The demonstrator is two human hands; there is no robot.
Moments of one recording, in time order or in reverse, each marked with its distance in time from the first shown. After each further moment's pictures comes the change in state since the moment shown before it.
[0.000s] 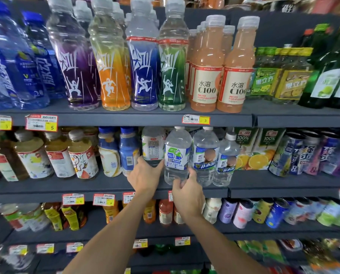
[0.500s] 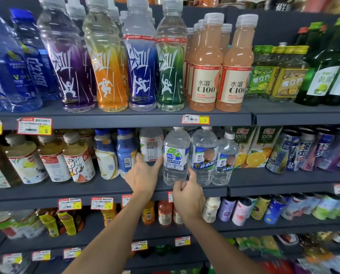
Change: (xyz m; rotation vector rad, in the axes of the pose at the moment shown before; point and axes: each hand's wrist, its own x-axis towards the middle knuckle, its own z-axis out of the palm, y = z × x) left_hand 0.004 -0.001 -0.006 0.021 0.060 0.093; right_hand -0.005 0.002 0.002 0.035 0.032 -0.016
